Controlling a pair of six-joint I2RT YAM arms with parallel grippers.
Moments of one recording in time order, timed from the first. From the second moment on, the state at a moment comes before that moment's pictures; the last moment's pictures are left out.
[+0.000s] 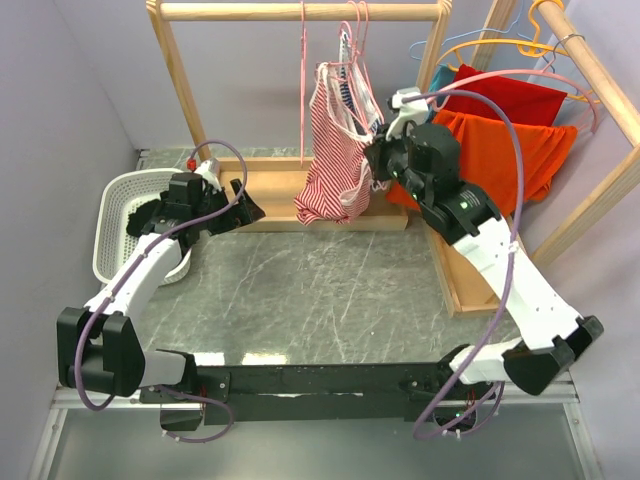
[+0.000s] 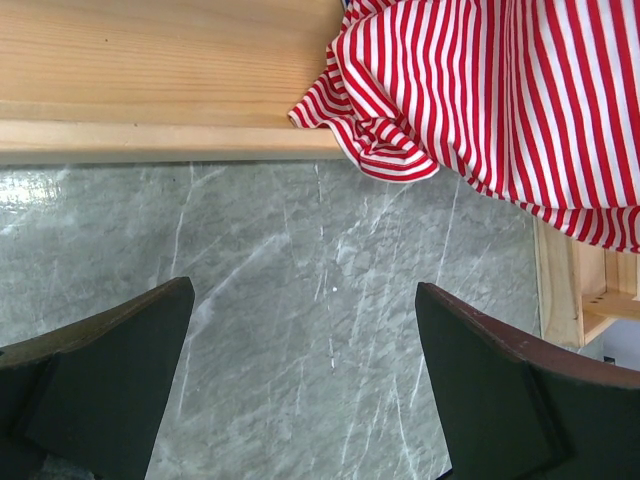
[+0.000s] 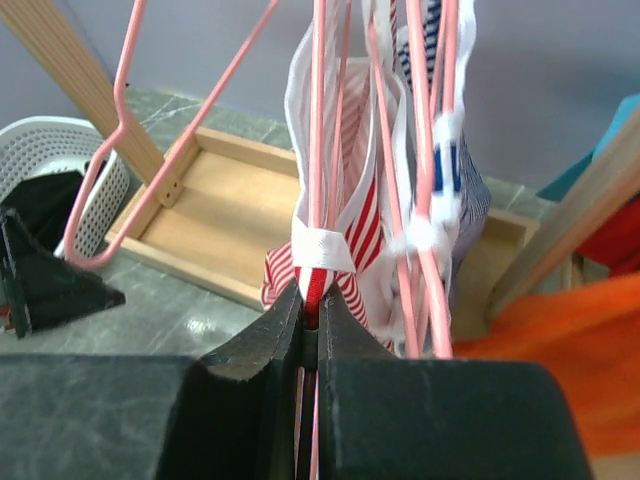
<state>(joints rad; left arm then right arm) -0.17 1.31 0.98 -0.27 0.33 -0.51 0.57 1.31 1.56 -0.44 0.17 0.12</state>
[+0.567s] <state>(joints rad) -0.17 1.31 0.98 -0.31 0.30 -0.48 0.54 1.58 1.74 -0.46 0.12 0.10</state>
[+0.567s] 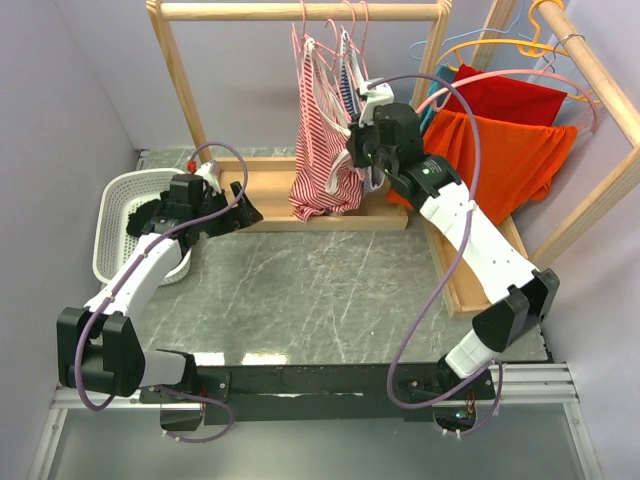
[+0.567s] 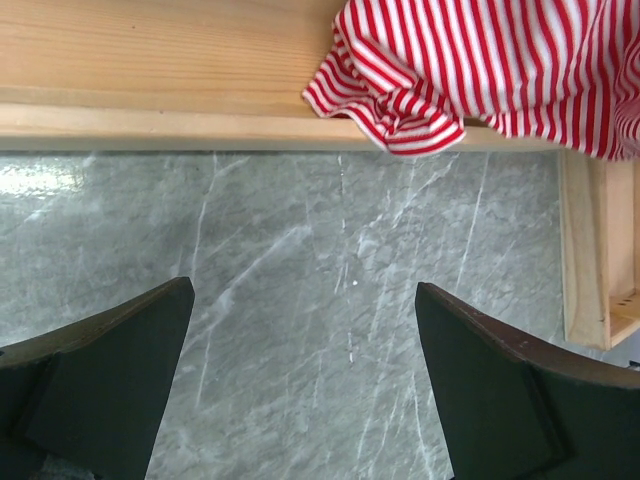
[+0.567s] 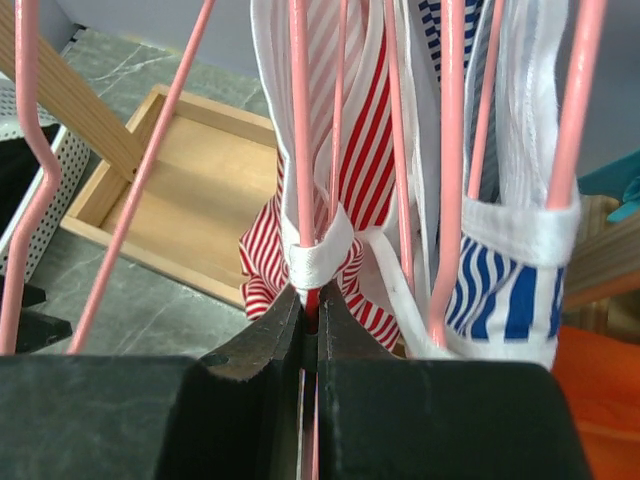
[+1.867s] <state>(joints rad) -0.17 1.33 0.98 -0.32 0.29 -0.47 0.53 1.55 1.88 -0.50 -0.02 0.06</state>
